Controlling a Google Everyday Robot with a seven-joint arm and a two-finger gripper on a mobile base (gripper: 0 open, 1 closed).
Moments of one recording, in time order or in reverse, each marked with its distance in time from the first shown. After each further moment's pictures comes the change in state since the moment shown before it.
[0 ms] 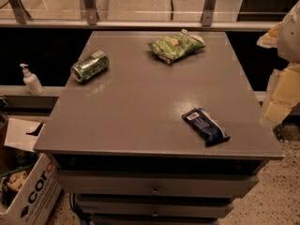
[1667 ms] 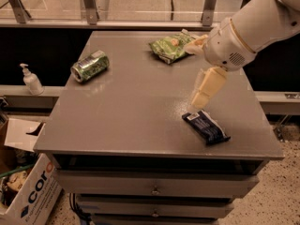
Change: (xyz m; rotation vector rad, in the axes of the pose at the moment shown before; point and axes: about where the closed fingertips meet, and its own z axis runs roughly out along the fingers) arm -0.121 -0.026 0.086 -0.141 -0.457 -0.146
